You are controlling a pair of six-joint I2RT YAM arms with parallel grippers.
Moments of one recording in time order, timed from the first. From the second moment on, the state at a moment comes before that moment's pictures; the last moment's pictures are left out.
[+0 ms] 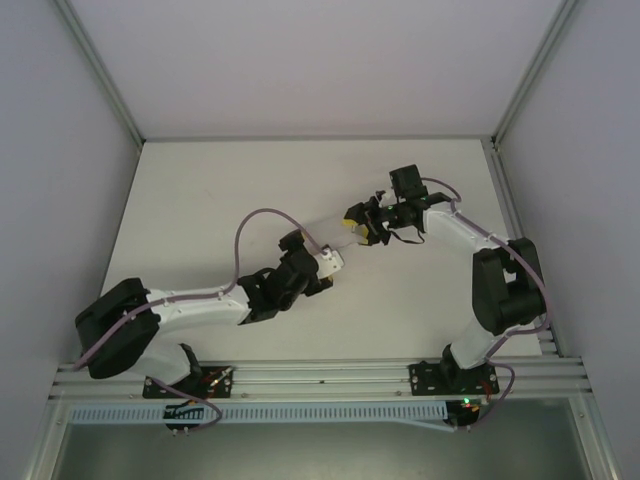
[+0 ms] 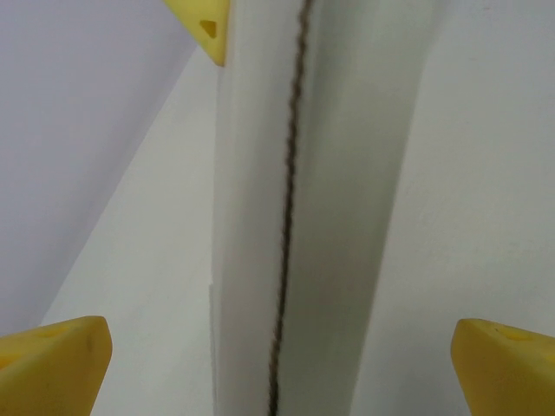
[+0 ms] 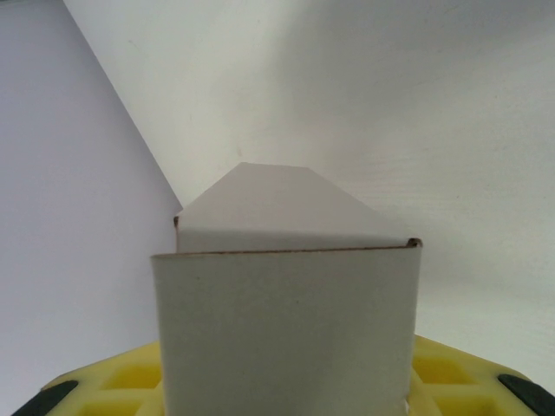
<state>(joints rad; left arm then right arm) -1.09 1.44 0.70 0.18 -0.58 0.45 0.34 1.65 1.13 -0.46 -0.82 1.06</state>
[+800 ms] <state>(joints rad) -1.10 1.46 0.60 0.53 -0.63 0.59 0.34 1.68 1.14 -0.46 -0.97 1.17</state>
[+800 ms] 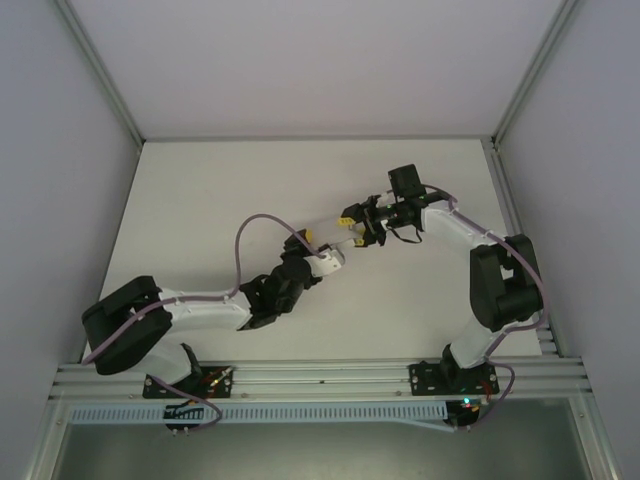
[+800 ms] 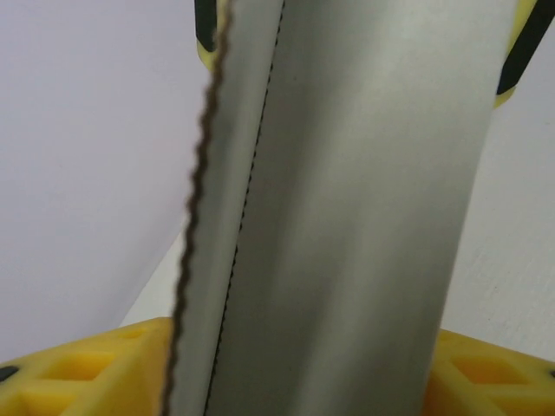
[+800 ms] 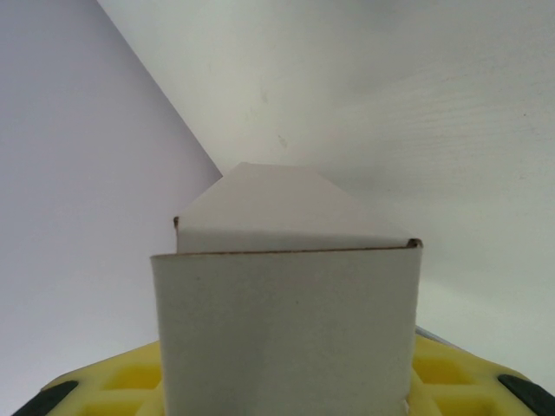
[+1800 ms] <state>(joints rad) -1.08 1.33 0.64 0.25 -0.45 0.57 0.34 1.52 1.16 -0.57 -0.82 1.01</state>
